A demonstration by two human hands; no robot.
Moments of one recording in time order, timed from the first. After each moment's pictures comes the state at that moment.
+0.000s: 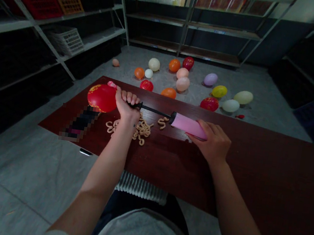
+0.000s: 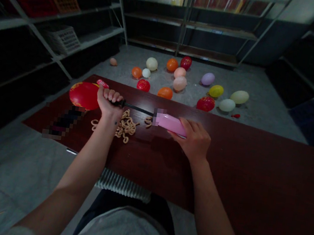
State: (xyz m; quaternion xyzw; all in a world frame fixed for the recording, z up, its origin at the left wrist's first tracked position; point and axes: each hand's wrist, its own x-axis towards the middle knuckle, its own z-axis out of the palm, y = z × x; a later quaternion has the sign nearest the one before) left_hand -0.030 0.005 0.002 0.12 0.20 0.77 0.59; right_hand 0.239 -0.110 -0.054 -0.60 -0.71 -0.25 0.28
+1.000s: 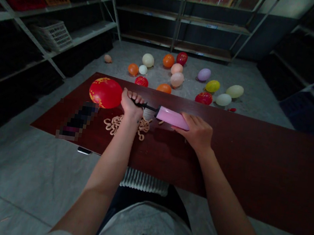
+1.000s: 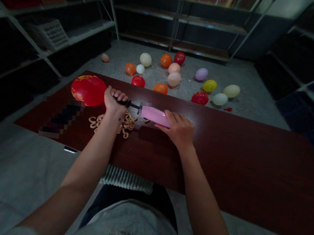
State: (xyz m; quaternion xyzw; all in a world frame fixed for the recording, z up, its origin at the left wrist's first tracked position) left_hand -0.015 0.011 -0.011 0.06 0.26 0.72 0.64; right_hand 0.203 -0.100 -0.054 -0.60 -0.74 -0.19 0.23
